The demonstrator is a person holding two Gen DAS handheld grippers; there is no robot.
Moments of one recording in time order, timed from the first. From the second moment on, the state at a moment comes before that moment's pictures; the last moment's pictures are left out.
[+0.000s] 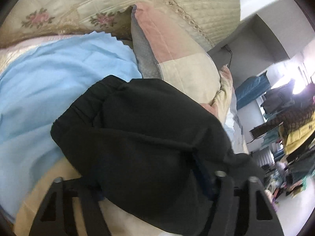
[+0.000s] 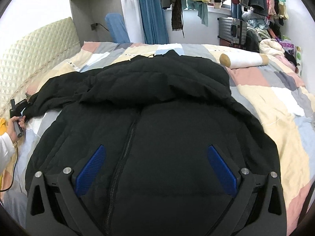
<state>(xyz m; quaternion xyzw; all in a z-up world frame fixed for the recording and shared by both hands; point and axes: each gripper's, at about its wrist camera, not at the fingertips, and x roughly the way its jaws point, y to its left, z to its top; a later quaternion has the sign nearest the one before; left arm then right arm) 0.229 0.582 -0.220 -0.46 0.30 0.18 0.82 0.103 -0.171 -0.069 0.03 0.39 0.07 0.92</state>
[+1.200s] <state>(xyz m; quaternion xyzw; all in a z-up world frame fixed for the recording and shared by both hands) 0.198 0.277 0.155 -0.18 0.20 0.16 0.95 0.009 -0.254 -0.009 0.06 0.26 0.13 0.95</state>
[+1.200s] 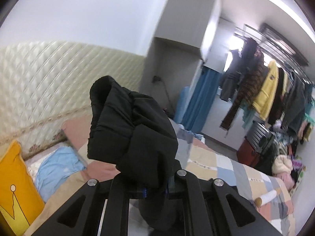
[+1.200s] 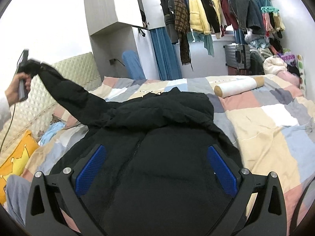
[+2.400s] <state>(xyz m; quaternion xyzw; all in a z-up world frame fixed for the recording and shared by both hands) 0.323 -0.258 -0.101 0.09 0.39 -0.15 0.90 0.039 -0.333 -0.038 0.13 0.29 0.10 0.94</state>
